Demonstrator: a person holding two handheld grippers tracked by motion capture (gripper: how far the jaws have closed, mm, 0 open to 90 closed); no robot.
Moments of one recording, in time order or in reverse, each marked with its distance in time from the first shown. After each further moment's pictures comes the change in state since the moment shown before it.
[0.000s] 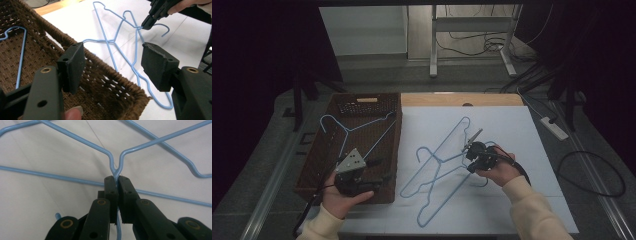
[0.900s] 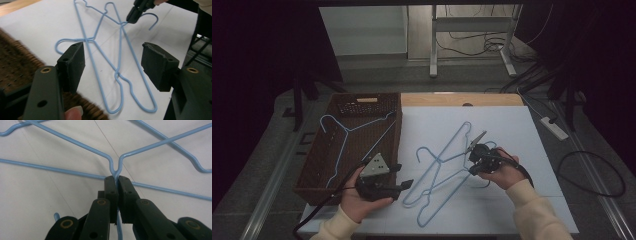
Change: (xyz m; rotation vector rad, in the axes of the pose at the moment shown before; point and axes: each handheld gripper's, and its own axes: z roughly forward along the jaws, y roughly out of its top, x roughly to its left) left arm -0.034 0.013 0.035 0.080 -0.082 0.060; right arm 0.003 -0.009 -0.005 -0.021 0.010 0.000
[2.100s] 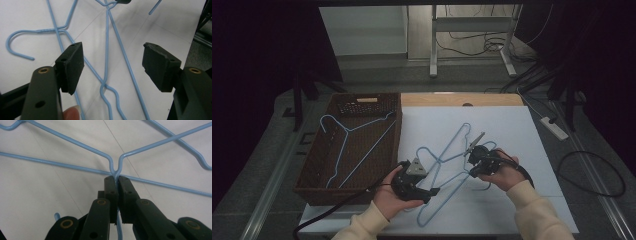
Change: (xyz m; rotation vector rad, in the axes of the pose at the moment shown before) left arm -0.025 0.018 0.078 0.194 -0.056 0.034; right arm 0.006 0.001 -0.003 0.032 0.006 -0.015
